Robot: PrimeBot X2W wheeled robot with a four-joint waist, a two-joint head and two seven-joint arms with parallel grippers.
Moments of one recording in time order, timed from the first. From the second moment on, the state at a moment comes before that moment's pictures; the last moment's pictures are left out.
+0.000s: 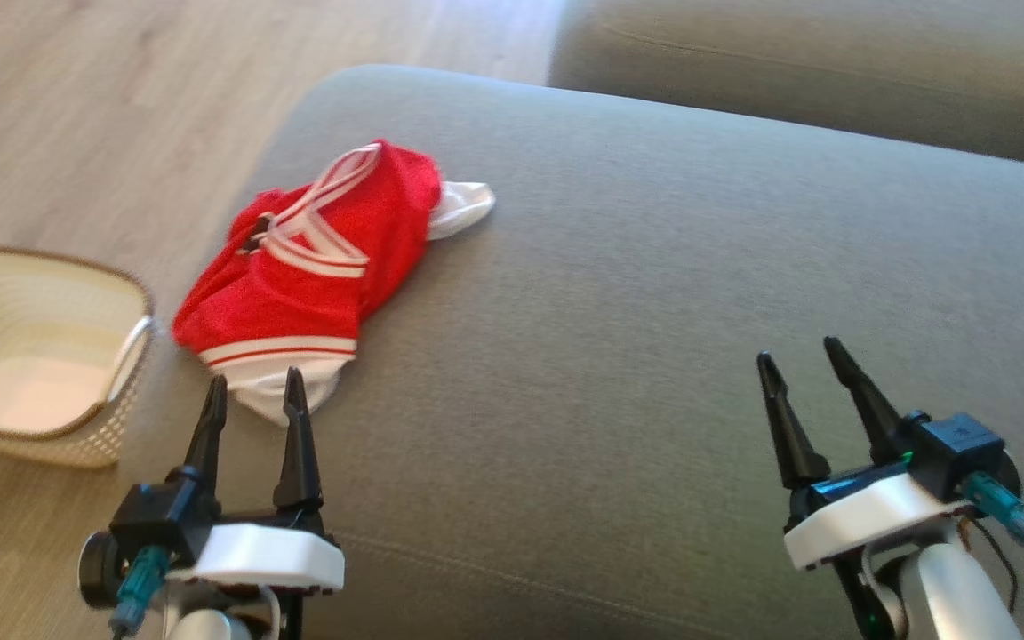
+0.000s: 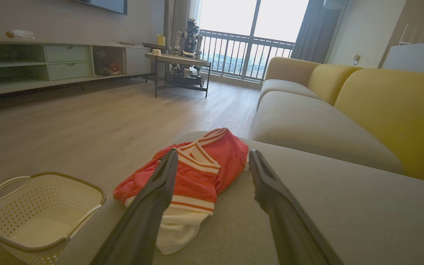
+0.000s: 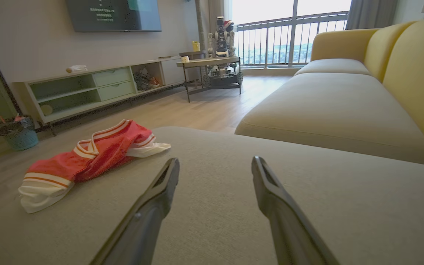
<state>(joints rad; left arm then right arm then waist) 0.05 0.05 -0.19 0.03 -0.20 0.12 -0.26 -0.07 -0.05 0.01 0.21 0.14 0.13 -0.25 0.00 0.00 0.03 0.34</state>
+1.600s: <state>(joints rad) -0.69 0.19 -0.12 0.69 -0.29 -0.12 0.16 -0.23 -0.08 0.11 -0.10 0.08 0.13 -0.11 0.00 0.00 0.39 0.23</state>
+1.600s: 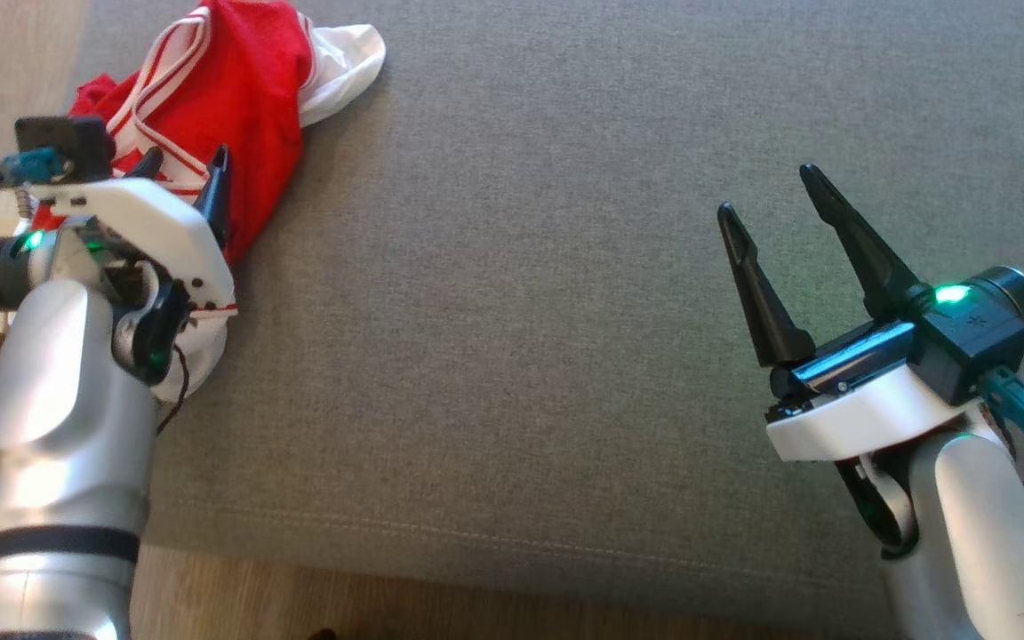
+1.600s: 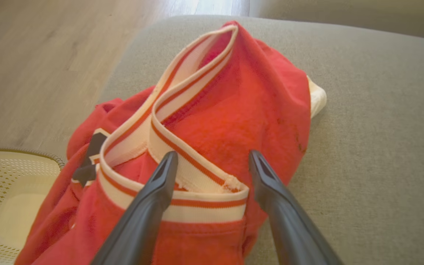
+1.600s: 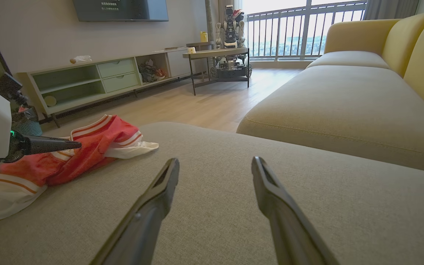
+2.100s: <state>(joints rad) -0.77 0.22 -0.16 0.88 -0.27 -0.10 0.06 -0.23 -0.09 0.12 -0.08 0.08 0.13 -0.12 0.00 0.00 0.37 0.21</state>
